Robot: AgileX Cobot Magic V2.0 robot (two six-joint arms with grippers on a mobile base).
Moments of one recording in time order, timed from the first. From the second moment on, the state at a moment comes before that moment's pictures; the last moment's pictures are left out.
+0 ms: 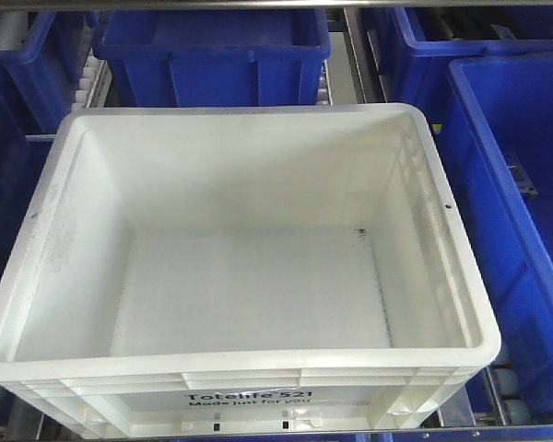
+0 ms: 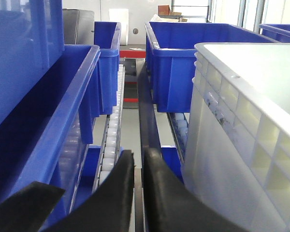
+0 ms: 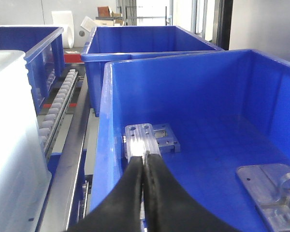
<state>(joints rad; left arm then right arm) 0.03 -0.01 0.03 -0.05 0.04 0.05 -0.10 -0.01 0.01 -0.07 0.07 0.05</state>
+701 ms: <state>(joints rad) 0.03 -0.01 0.03 -0.05 0.04 0.05 -0.04 -0.01 0.03 -0.09 -0.04 0.09</state>
